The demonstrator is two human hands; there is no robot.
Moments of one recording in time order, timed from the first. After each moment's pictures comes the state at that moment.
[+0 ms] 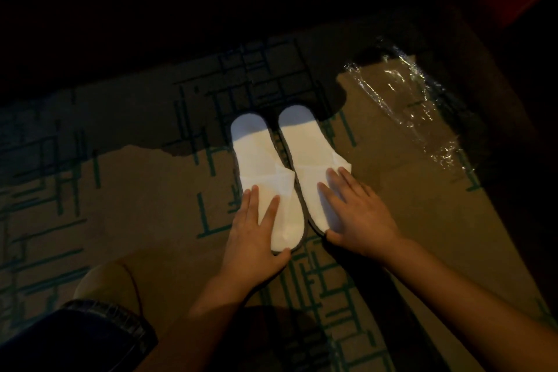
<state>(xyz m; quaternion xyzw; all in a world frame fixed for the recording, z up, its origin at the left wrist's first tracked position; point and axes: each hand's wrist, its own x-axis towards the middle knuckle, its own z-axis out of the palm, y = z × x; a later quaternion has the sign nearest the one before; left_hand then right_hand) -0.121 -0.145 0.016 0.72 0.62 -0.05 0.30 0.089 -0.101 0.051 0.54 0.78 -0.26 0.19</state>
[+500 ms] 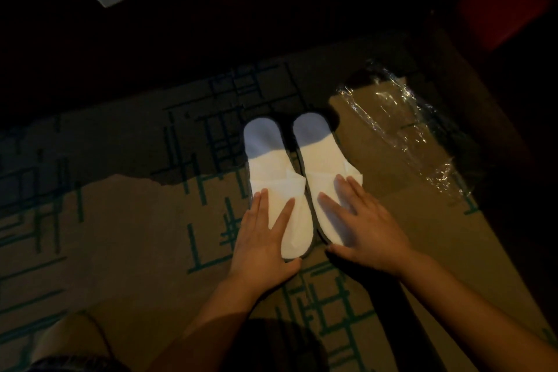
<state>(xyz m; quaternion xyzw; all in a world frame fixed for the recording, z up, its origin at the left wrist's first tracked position) -0.100 -0.101 0.012 0.76 0.58 -0.04 0.28 0.117 -0.079 0.038 0.55 0.78 -0.27 0.13</state>
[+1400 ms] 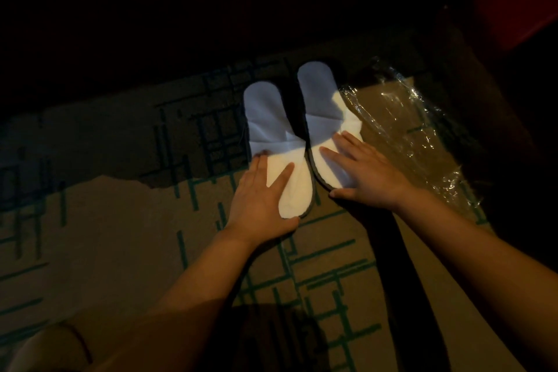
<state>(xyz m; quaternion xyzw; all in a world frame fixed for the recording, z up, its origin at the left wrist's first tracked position) -0.094 -0.022 0.001 0.78 0.57 -0.02 0.25 0.134 0.021 0.023 0.54 0.80 -0.23 0.14</state>
